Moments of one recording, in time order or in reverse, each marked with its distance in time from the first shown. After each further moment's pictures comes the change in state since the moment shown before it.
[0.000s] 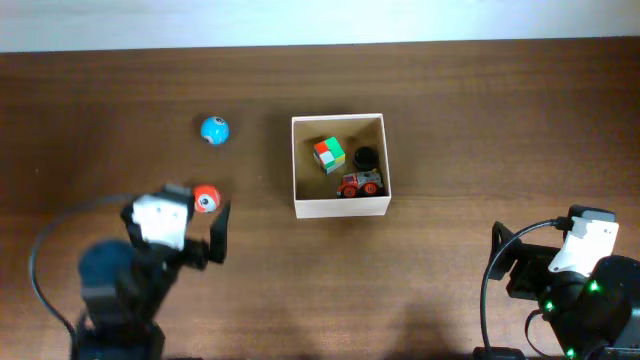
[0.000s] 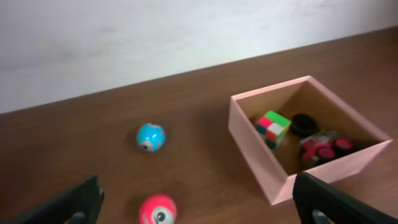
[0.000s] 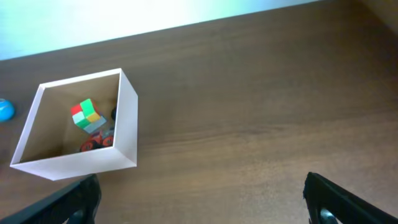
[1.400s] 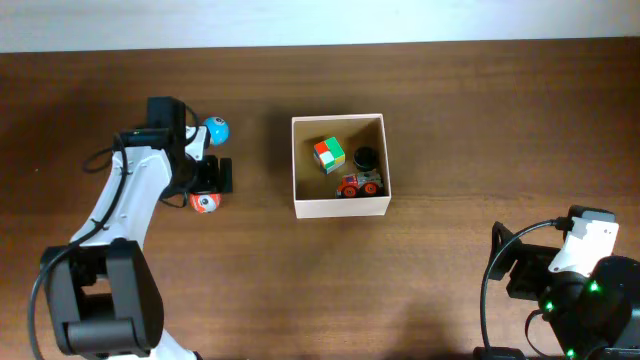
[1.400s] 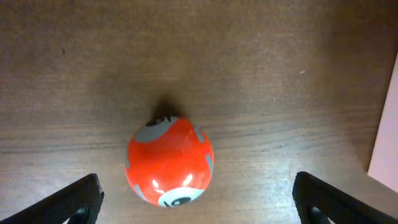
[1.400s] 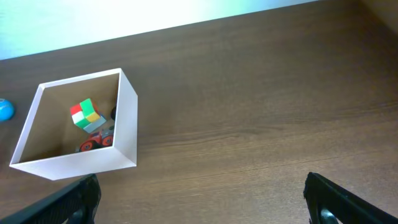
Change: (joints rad) left arm 0.001 1.192 0.602 -0.419 -0.183 -0.158; right arm 0.000 0.000 -0.001 0.000 0.000 0.000
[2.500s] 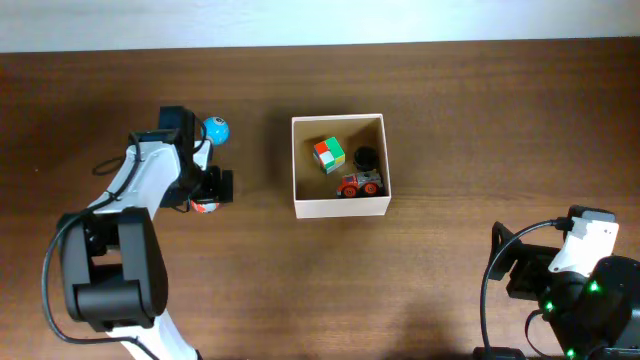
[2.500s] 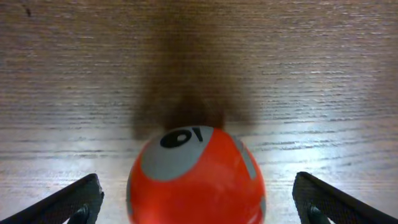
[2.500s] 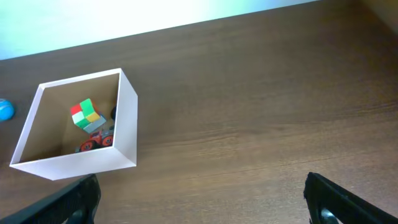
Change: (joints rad) left arm 0.000 0.139 -0.001 0.001 -0.075 -0.003; right arm 0.000 0.000 0.000 0.000 0.000 0.000
